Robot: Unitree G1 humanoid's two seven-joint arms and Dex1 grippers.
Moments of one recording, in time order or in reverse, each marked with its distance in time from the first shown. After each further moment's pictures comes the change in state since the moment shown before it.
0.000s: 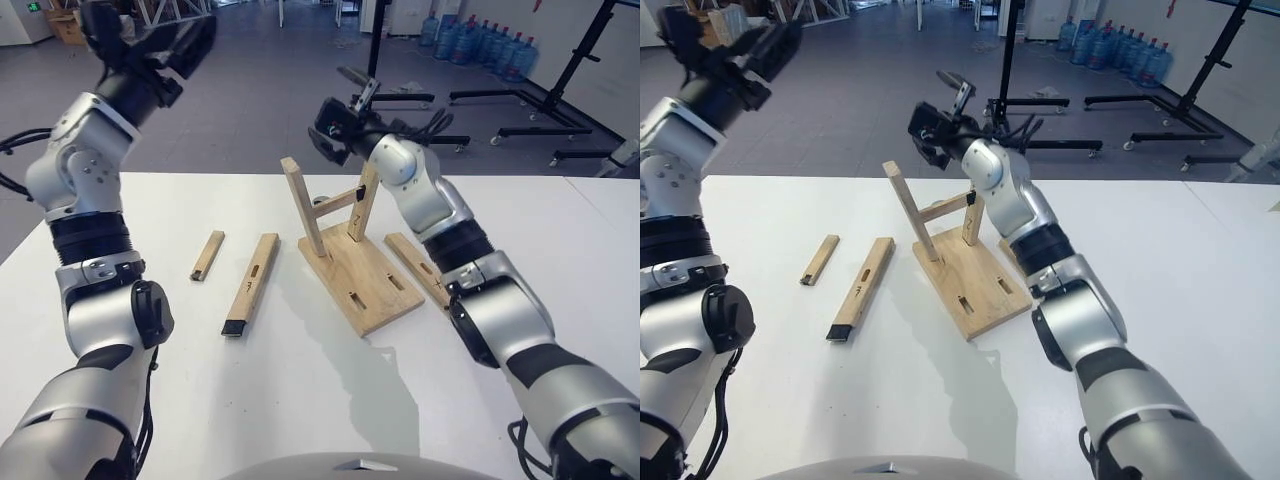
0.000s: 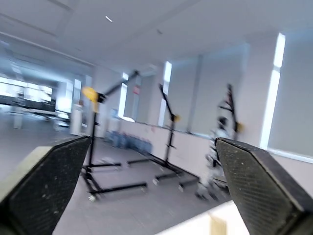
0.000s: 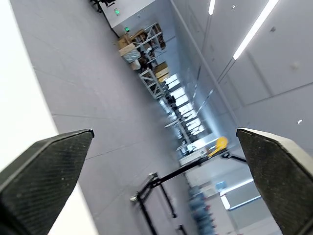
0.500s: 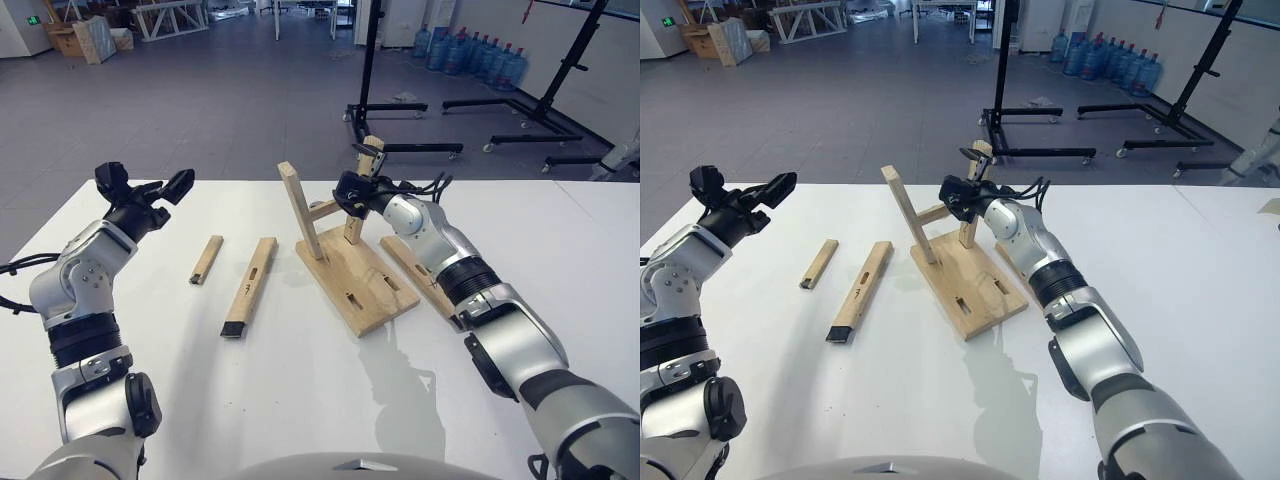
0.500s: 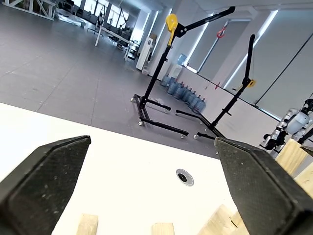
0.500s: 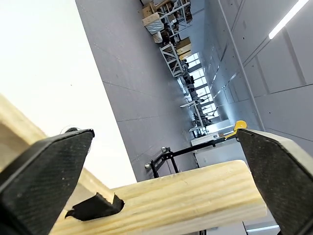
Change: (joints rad) left arm 0.499 -0.037 0.055 -0.183 -0.050 0.167 0.168; right arm 0.250 -0.040 0.049 0.103 -0.006 -0.120 -0.043
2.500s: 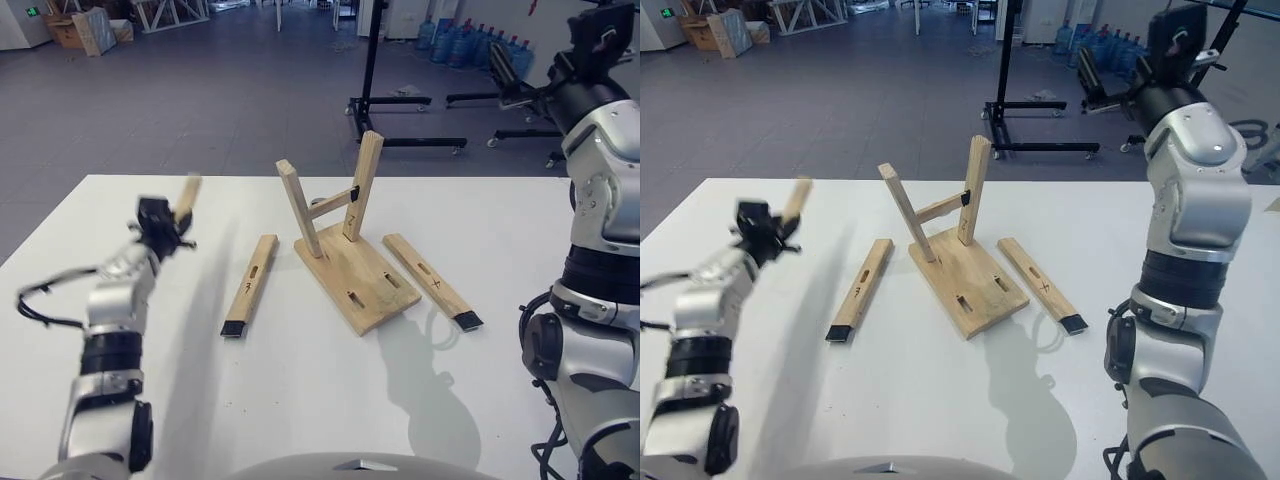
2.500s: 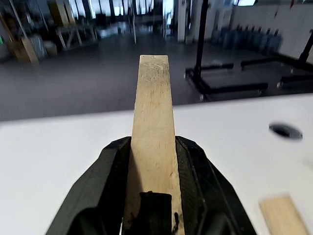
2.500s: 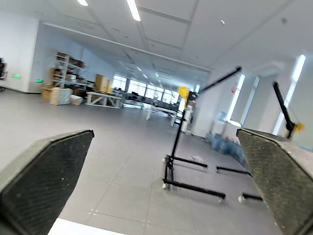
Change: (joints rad) left arm -0.036 0.104 -0.264 0.011 0.368 -0.357 0.051; right arm -0.004 -0.230 -0.752 -0.652 0.681 0.748 0.055
